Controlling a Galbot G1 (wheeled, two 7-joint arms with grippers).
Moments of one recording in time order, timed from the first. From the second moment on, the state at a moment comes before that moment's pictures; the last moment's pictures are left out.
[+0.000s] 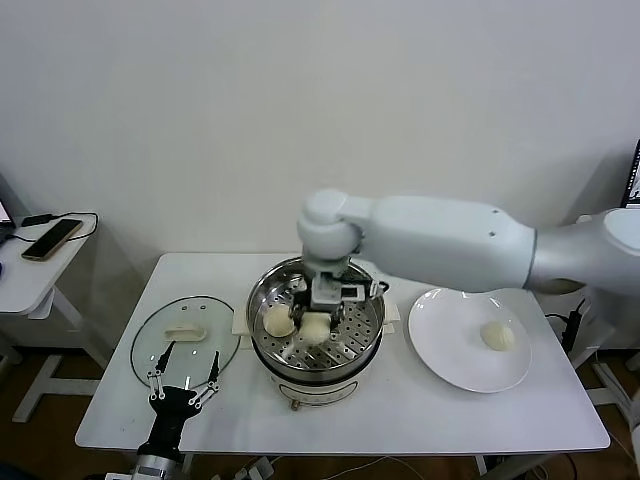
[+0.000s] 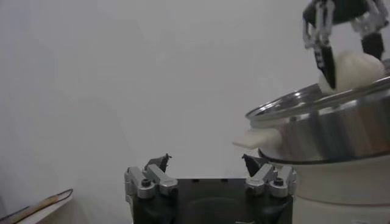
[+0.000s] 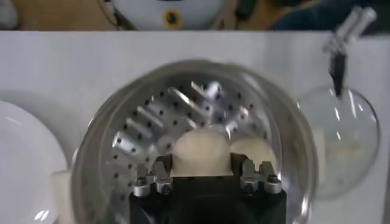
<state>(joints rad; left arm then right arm) 1.64 -1.31 -0.55 -1.89 0.14 -0.35 -0.10 0.50 1.23 -1.21 1.52 -0.12 0.44 -1.32</state>
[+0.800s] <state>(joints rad) 1.64 -1.31 -0.55 -1.89 0.14 -0.35 -0.10 0.47 1.22 -1.17 1.52 -0.19 0.45 -1.38</state>
